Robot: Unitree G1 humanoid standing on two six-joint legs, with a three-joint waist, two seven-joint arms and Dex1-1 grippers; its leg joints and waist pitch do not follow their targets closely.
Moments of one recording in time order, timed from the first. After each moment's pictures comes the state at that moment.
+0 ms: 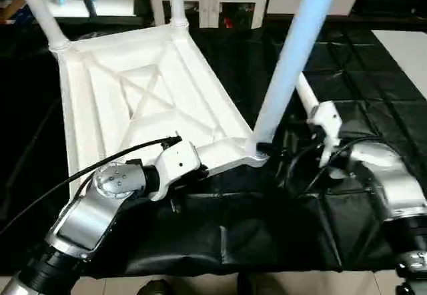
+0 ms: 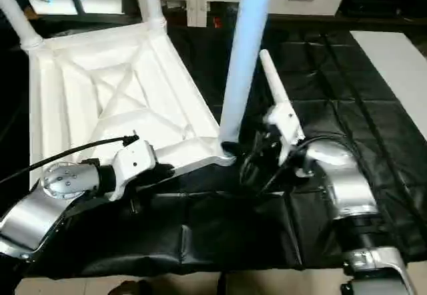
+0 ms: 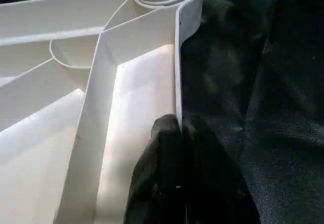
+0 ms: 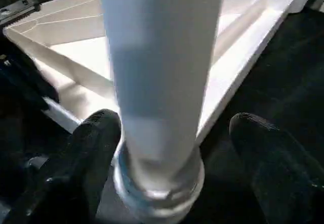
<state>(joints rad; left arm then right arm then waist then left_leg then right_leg) -0.30 0.53 -0.33 -0.16 0.00 0.43 -0.83 -0.49 -0.46 0.06 0.38 0.28 0.12 1.01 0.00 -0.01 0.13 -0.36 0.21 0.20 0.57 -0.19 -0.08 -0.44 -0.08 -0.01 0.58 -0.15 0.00</state>
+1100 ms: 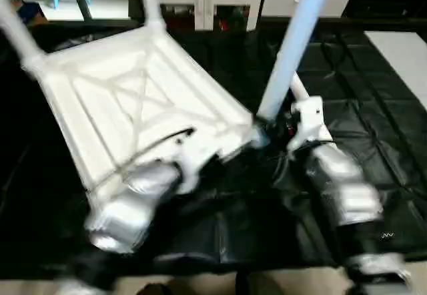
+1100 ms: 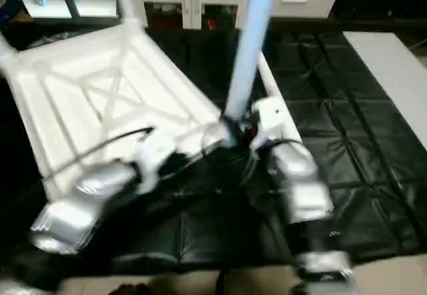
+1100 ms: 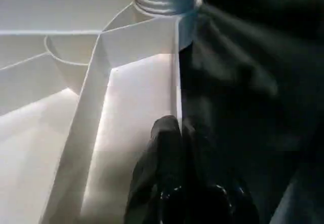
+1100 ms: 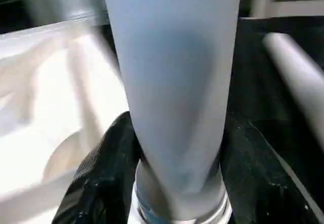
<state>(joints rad) -0.37 0.11 -0.35 -0.06 0.07 0.65 -0.51 -0.47 -0.04 -0.09 0.38 0.18 0.16 0.21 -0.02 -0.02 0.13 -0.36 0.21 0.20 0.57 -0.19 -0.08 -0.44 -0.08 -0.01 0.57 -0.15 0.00</state>
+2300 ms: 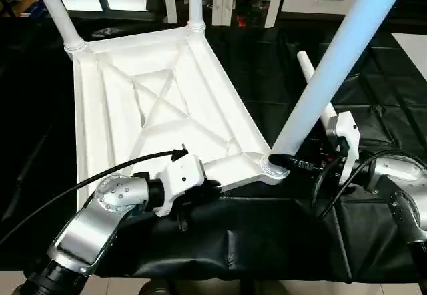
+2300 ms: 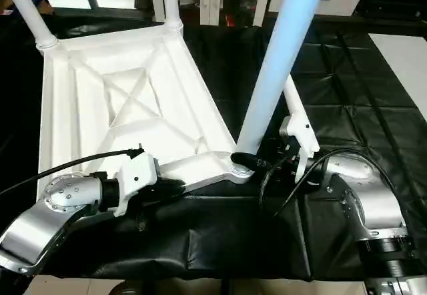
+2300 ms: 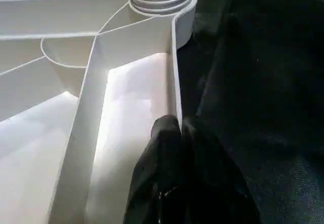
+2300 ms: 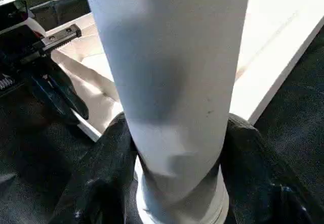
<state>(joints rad) -0.23 0.51 -0.34 -0.20 -0.09 0.37 -0.89 -0.32 -0.56 0.01 0.10 0.42 0.32 1.07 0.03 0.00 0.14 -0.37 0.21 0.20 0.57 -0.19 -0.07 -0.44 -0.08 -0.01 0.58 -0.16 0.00</state>
